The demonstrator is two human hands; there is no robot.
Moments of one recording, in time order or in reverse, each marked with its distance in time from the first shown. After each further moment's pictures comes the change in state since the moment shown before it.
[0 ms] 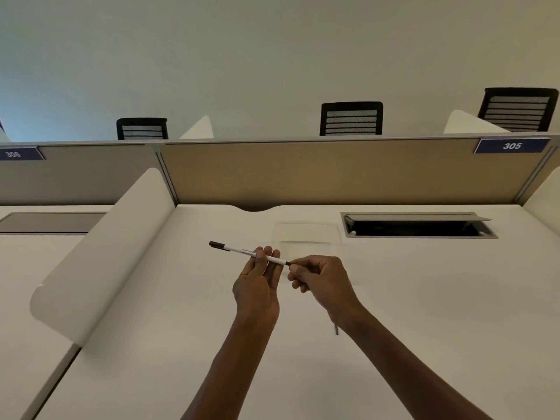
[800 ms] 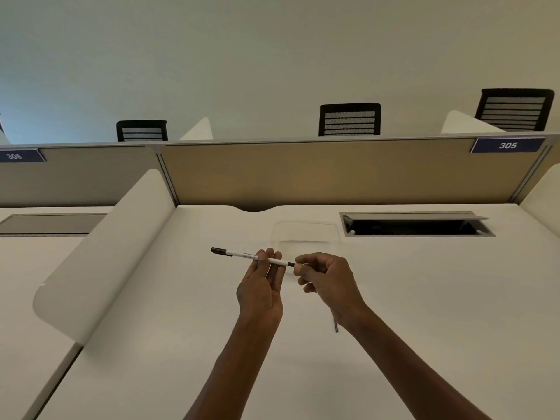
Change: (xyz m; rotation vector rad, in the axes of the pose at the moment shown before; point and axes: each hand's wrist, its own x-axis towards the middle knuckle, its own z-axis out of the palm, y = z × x) left_hand -0.007 -0.004 -0.003 -0.056 0.023 -0.056; right_hand -0.007 0.002 -0.004 -0.004 0.076 0.005
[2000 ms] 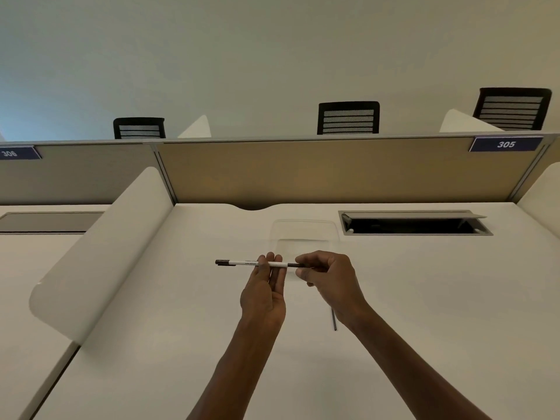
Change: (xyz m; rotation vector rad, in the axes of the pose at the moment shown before) left_hand 0.002 -0.008 -0.004 -0.093 0.056 -0.094; right_hand 0.001 0.002 -0.004 -0.091 0.035 -0.036
